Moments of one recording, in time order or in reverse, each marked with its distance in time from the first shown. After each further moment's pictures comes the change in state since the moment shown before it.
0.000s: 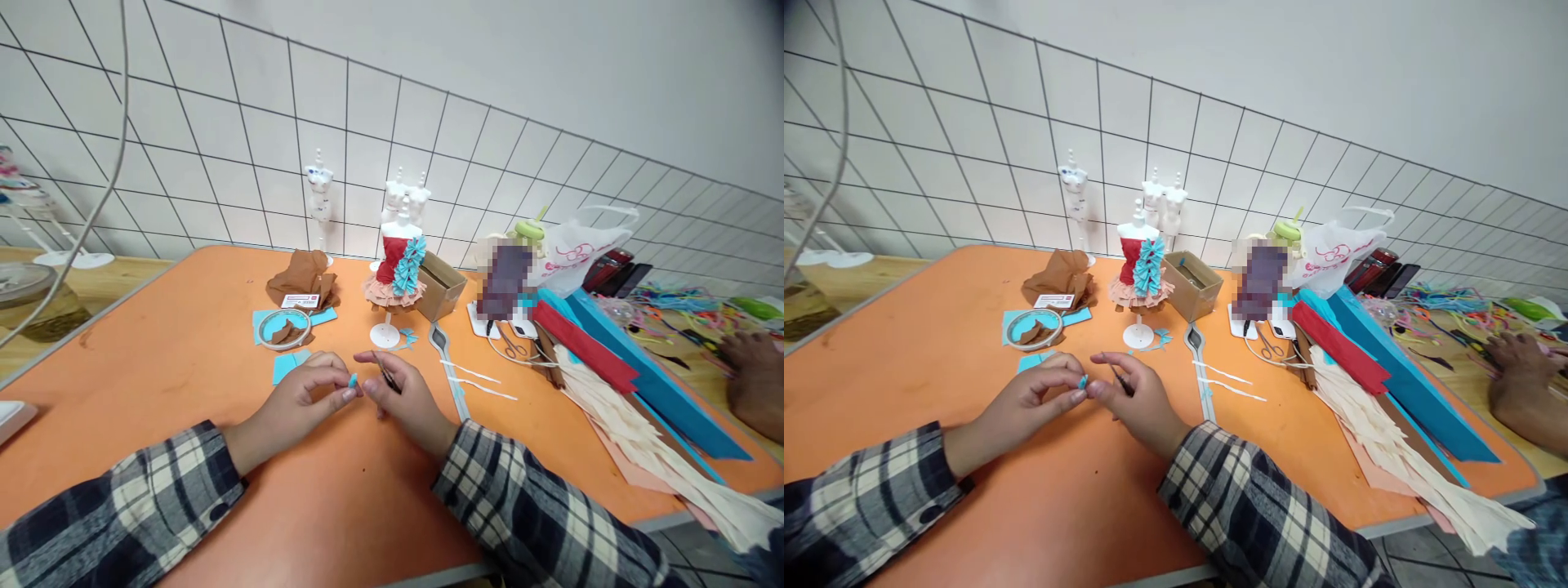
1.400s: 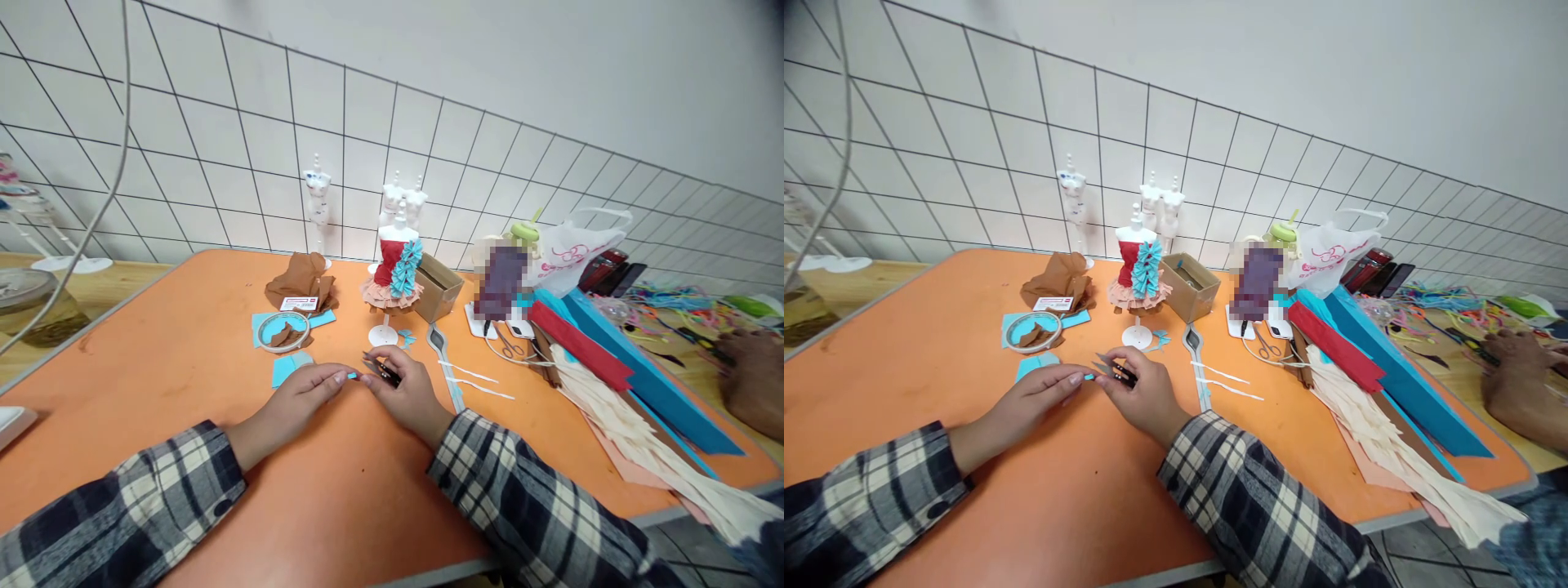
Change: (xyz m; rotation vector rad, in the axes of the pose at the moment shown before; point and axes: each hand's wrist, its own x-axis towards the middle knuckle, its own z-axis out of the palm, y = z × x) left_hand 0.002 -0.012 0.002 -0.147 -0.062 -0.200; right_hand 0.014 0.014 -0.013 -0.475 0.175 -0.254
